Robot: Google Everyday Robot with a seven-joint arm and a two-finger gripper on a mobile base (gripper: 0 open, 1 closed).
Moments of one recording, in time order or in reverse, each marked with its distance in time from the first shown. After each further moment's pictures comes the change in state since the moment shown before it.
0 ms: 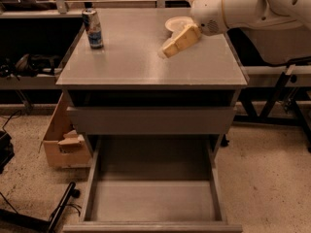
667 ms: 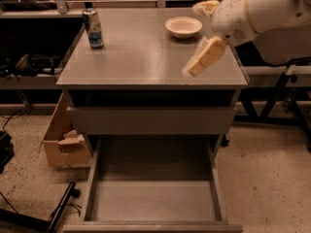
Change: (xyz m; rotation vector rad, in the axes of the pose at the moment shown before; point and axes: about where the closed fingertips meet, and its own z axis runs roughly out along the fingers) arm 0.036 0.043 -0.059 -0.108 0.235 -0.025
